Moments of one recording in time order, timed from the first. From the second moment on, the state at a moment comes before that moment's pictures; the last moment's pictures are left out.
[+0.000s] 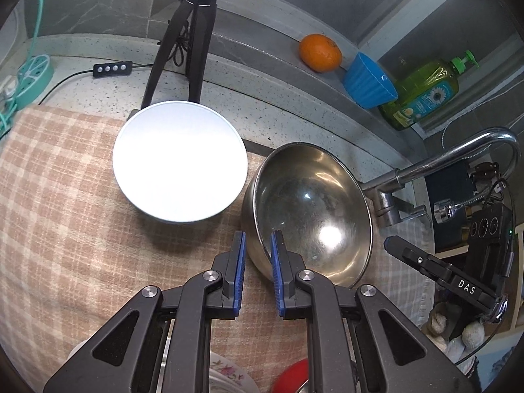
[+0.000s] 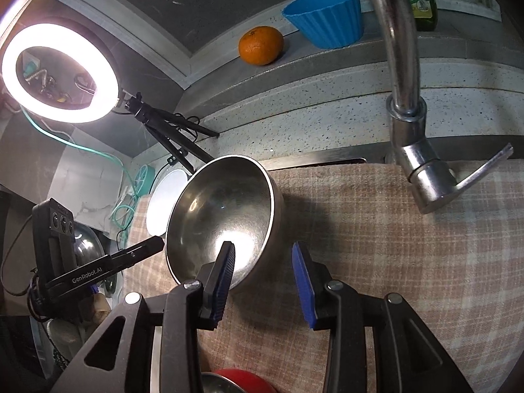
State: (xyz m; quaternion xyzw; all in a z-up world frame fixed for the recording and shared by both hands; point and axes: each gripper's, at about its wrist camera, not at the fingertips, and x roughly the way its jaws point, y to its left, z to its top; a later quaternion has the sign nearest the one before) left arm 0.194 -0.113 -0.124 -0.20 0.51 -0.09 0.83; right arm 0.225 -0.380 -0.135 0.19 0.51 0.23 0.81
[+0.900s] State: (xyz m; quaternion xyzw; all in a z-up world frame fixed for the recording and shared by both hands) left arm 0.212 -0.121 -0.137 -0.18 0.52 -0.09 0.83; right arm 0.250 -0.369 -0.156 0.21 0.53 0.22 0.79
